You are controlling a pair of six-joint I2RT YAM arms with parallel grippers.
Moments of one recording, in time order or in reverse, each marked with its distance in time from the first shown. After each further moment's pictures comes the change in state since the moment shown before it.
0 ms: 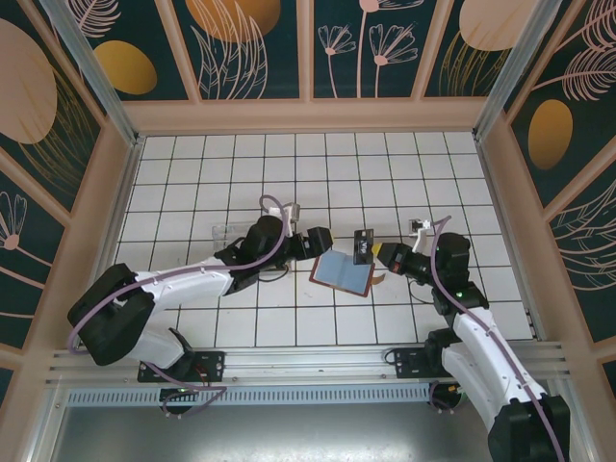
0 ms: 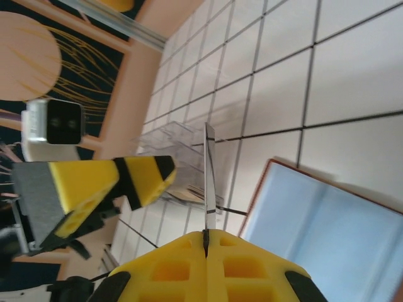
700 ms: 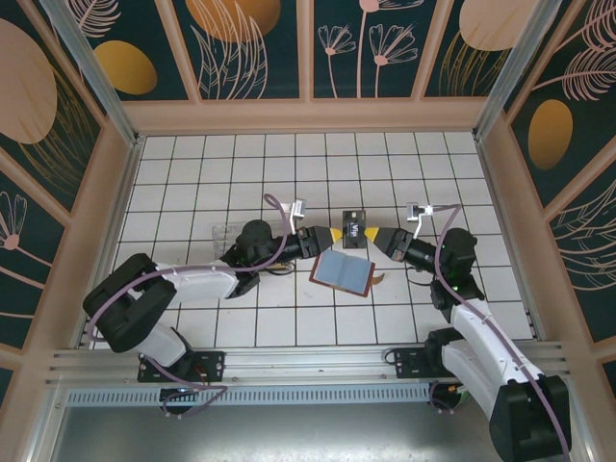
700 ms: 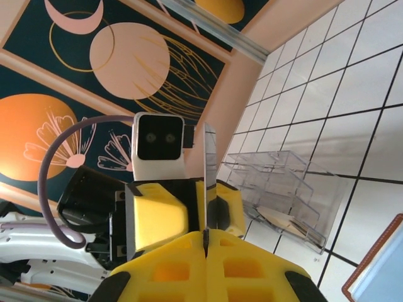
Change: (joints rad) left arm 0.011 0.108 -0.053 0.548 0.301 -0.174; right arm 0.015 0.100 0.000 0.462 -0.175 0.244
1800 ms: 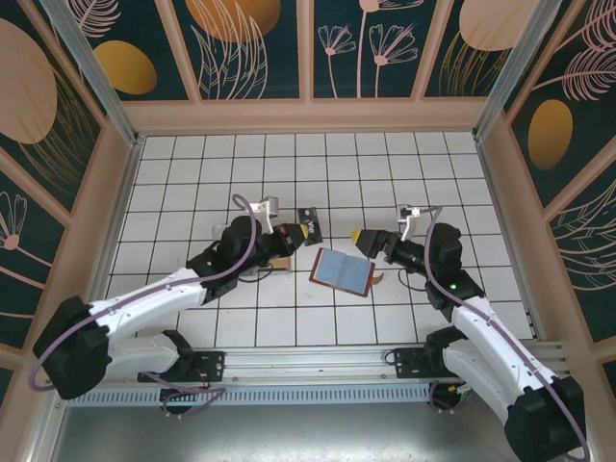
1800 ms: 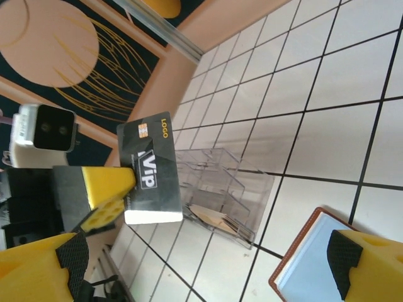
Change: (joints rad) left arm 0.001 -0.378 0.065 -0.809 -0.438 0.214; right arm 0.175 -0.020 0.097 -0.356 0.332 -0.291
